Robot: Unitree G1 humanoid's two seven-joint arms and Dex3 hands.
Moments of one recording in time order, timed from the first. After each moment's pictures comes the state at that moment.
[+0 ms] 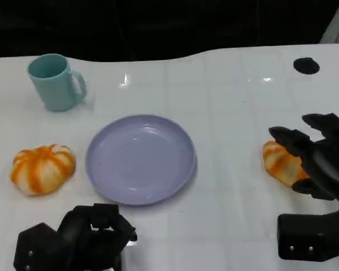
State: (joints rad) left arm 0.02 0.00 0.02 0.47 -0.14 -0.37 -0.32; right arm -0.20 -0.44 0.26 0.12 -1.00 -0.08 -0.09
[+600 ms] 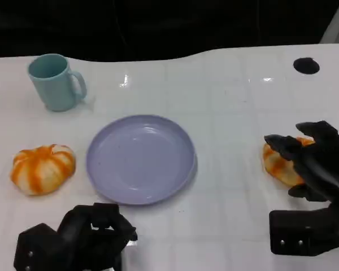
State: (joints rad) left arm 0.02 0.00 0.02 0.47 -0.14 -0.38 -0.32; right arm -0.28 -0.43 0.34 0.25 -0.98 -0.03 -0.09
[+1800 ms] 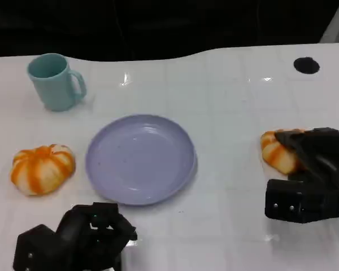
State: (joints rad) left arm 0.03 0.00 0.01 0.43 -0.13 -0.37 -0.30; right arm -0.61 -0.33 0.46 0.95 -0.82 -0.16 -0.35
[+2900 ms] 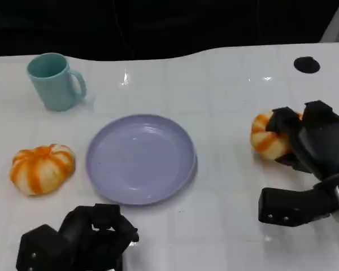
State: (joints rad) left arm 0.03 -0.01 0.01 0.44 -0.12 -0.37 -0.29; right arm -0.67 -0.31 0.57 1.07 -0.87 -0.30 -0.87
